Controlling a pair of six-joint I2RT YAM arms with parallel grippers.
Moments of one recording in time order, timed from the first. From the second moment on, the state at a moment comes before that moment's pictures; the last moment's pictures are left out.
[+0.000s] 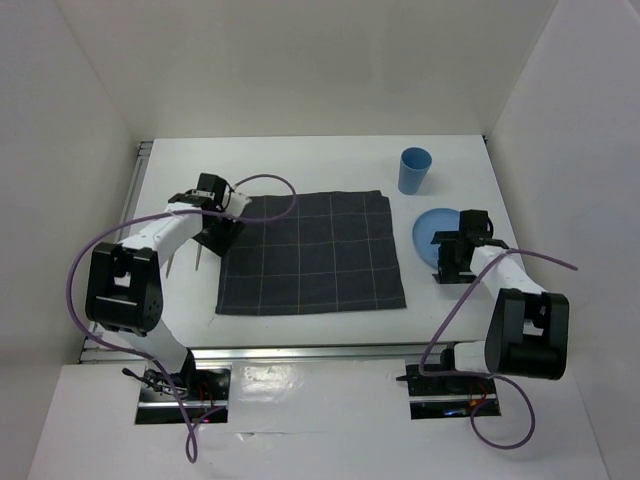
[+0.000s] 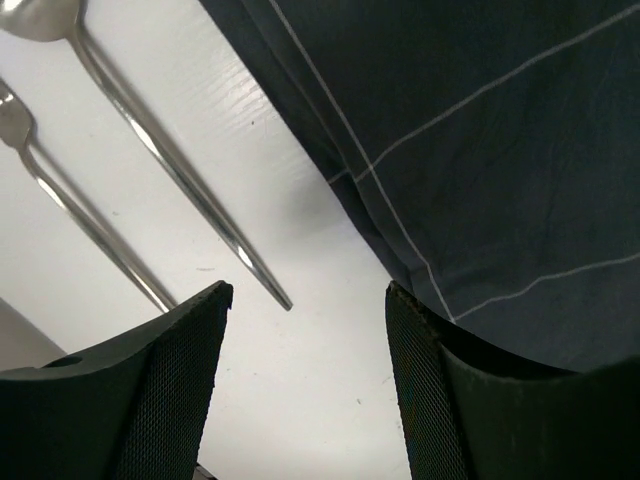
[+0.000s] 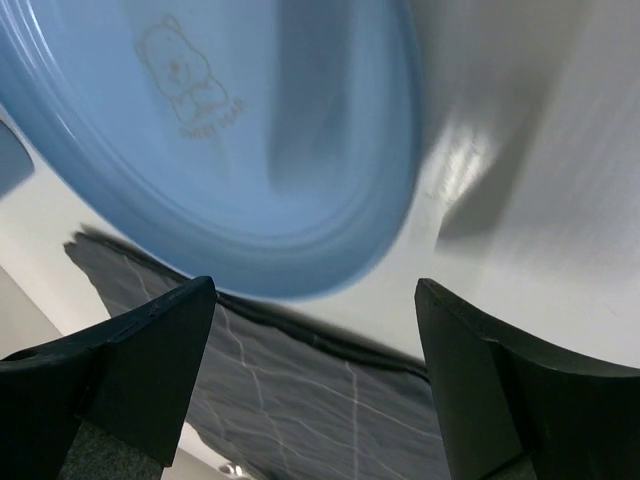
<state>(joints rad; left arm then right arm) -0.14 1.67 1.15 -0.69 -0.09 0.39 -0.14 1.32 0.69 -0.48 0.05 1.45</state>
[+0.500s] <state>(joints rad) -0.12 1.62 1.12 -0.69 -0.09 0.39 -0.26 1.47 0.66 -0.31 -0.03 1.56</state>
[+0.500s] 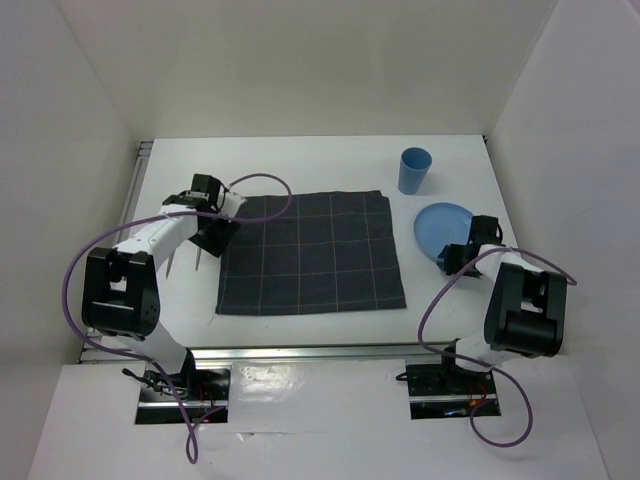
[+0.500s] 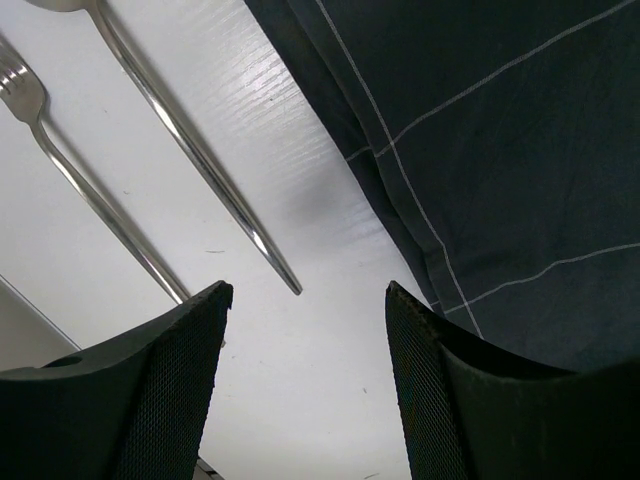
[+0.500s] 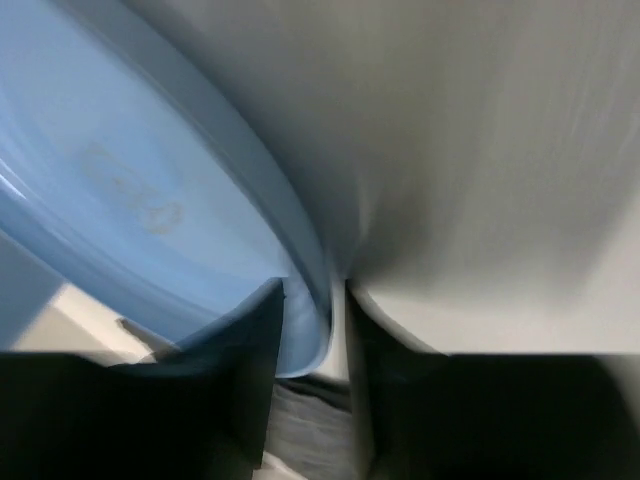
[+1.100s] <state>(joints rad) -0.03 1.55 1.11 -0.69 -0.09 0.39 -0.27 1.08 0.83 -0.42 -0.03 1.06</state>
